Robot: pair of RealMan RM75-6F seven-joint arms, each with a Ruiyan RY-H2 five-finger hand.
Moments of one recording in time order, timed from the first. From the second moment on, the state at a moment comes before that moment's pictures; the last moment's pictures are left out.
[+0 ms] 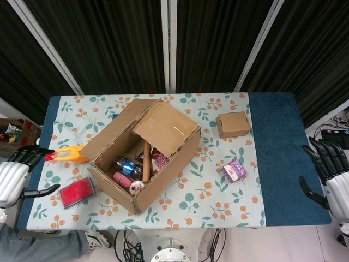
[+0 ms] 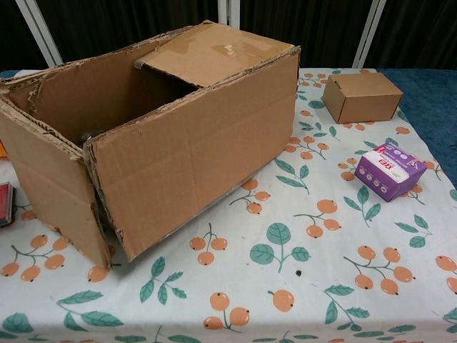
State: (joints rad) left arm -0.25 -0.72 0.03 -1.95 1.58 1.44 -0.15; right arm 0.10 -0.87 0.10 -1.81 -1.81 1.70 0.09
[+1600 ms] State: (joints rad) left arm -0.04 -0.91 0.05 -1.70 1.62 1.59 -0.21; right arm 1.58 -1.54 0.41 -1.84 -0.03 1.28 -1.29
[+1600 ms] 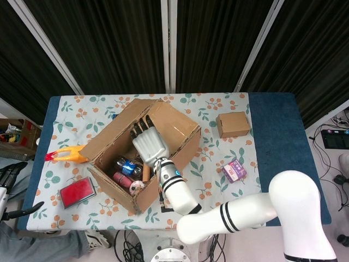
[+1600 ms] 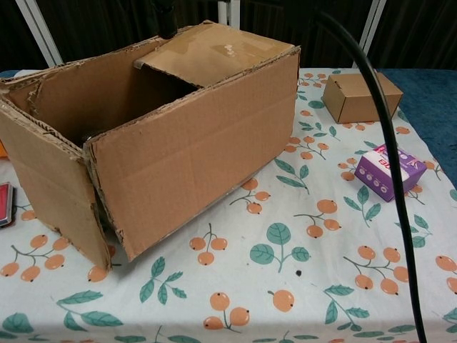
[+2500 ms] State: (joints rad) left arm -0.04 -0.94 0.03 -1.68 1.59 1.55 -0.23; right arm 1.57 -1.58 0.27 -1.68 -0.13 1.06 -1.21
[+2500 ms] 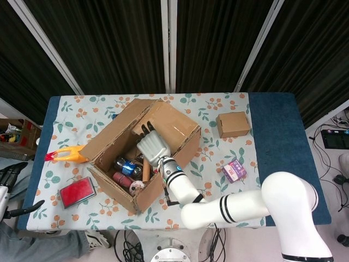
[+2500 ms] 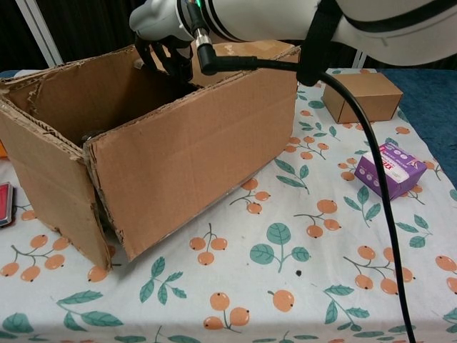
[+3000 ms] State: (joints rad) left arm -0.04 -0.94 0.03 -1.67 1.59 1.55 -0.24; right arm 1.58 -1.61 0.24 -1.69 -0.18 1.02 -1.14
